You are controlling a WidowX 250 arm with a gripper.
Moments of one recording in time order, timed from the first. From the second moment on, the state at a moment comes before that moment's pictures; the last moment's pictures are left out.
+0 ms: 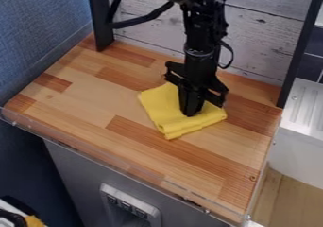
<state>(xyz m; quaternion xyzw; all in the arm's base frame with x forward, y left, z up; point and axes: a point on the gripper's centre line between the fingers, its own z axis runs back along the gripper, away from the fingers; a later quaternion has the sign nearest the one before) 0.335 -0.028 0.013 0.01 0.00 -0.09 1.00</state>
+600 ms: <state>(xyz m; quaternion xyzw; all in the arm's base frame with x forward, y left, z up) 0.320 -0.045 0.013 0.00 0.00 -0.02 1.00</state>
